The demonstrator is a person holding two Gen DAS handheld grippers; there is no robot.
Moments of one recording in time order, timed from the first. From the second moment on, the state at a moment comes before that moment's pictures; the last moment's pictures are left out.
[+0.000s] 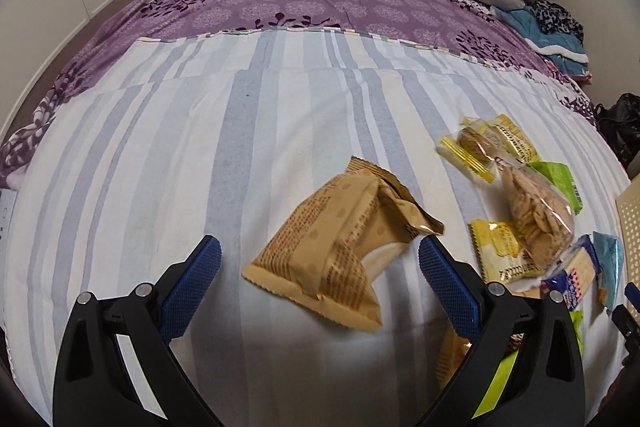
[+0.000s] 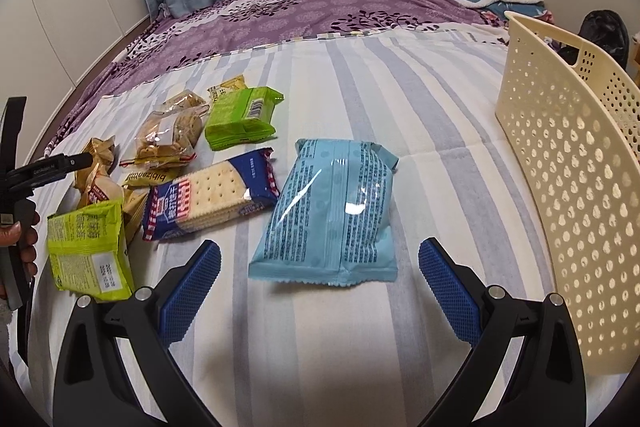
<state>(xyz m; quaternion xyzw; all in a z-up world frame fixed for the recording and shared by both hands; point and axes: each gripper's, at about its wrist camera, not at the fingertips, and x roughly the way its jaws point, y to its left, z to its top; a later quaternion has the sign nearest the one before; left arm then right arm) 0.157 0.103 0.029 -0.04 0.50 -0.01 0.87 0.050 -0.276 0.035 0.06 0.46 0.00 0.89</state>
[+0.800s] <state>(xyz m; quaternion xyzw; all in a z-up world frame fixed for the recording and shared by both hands) 0.174 0.095 0.012 -0.02 0.50 -0.06 0.87 0.098 -0.269 0.020 0.04 0.47 0.00 0.88</state>
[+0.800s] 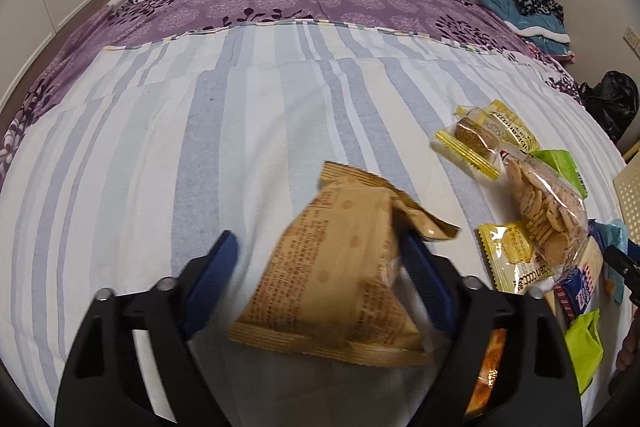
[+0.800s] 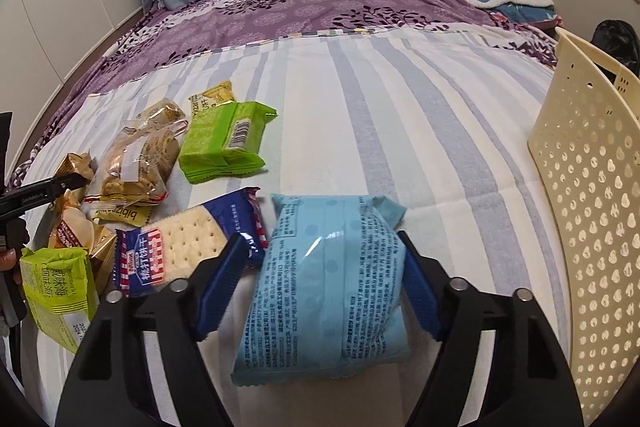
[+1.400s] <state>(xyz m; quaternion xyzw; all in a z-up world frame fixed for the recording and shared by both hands) 0.132 0.105 0.052 -0.04 0.46 -0.05 0.89 0.069 -0.278 0.047 0.05 0.43 0.01 0.90</state>
